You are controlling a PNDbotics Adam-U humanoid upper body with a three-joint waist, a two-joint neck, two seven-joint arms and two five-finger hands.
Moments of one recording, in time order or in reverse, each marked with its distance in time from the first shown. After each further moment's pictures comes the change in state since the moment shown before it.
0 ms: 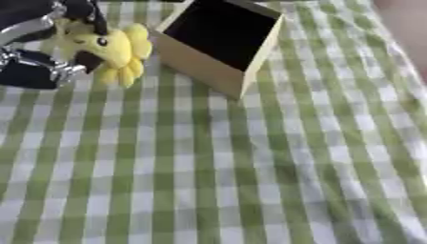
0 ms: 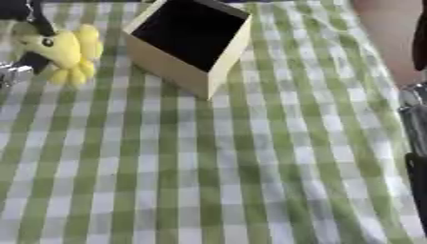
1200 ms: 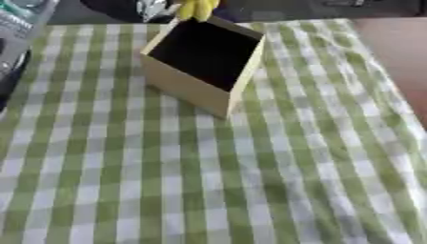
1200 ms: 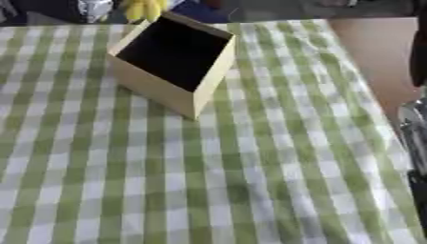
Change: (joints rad) left arm -0.390 -0.376 -0.062 0.474 -0.163 0.007 0.029; right arm -0.037 0.006 0.011 0.000 -0.007 -0.003 0.015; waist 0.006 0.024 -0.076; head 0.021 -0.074
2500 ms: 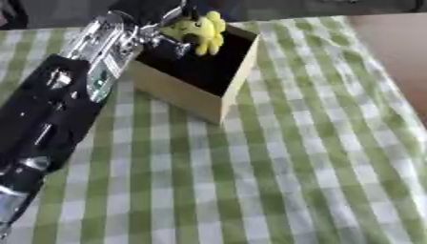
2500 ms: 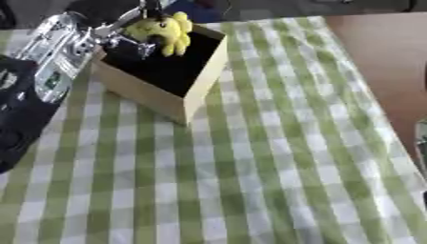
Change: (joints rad) left arm -0.013 -0.138 0.030 0.415 -0.215 -0.082 0.174; right arm -0.033 0.027 0.008 0.000 -0.017 -0.003 0.015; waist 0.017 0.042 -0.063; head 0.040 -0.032
